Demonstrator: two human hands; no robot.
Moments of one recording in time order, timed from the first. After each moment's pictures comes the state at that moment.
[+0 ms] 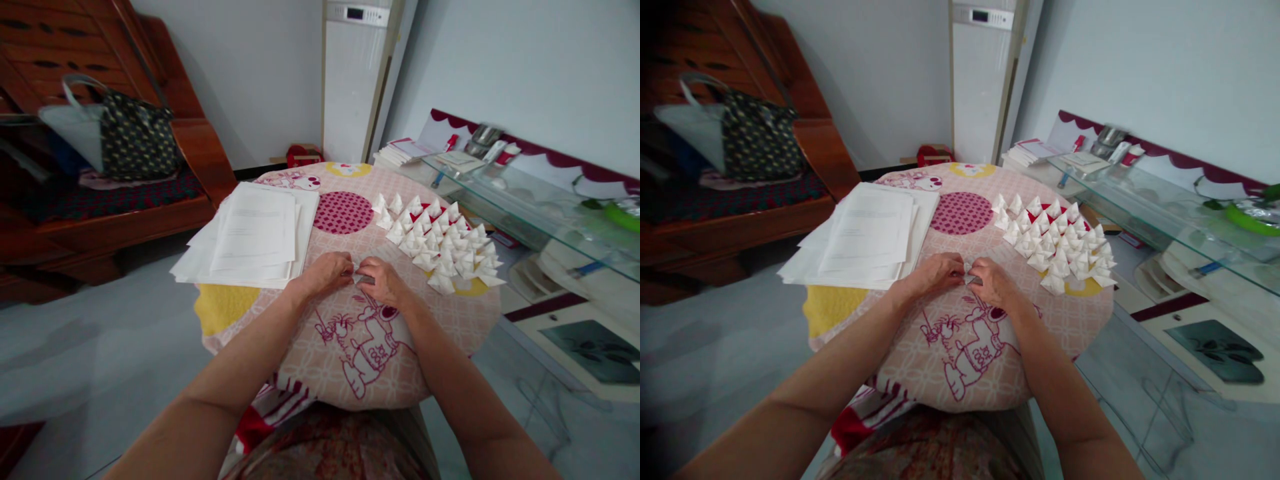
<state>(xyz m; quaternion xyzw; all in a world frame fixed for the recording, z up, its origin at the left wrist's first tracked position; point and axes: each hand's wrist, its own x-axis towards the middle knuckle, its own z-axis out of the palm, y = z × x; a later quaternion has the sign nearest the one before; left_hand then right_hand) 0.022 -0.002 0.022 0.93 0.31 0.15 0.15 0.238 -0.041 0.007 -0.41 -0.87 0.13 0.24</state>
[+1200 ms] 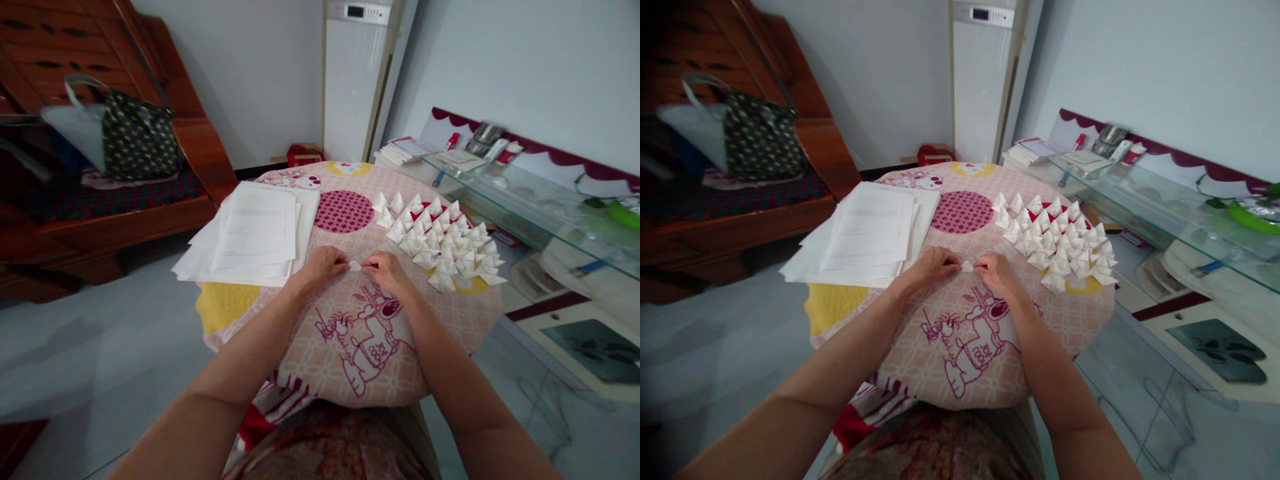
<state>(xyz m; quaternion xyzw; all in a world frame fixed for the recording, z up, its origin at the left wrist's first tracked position) 0.021 0.009 0.025 0.85 0.44 0.16 0.25 0.237 -0.029 0.015 -0.54 -0.78 0.18 0.26</state>
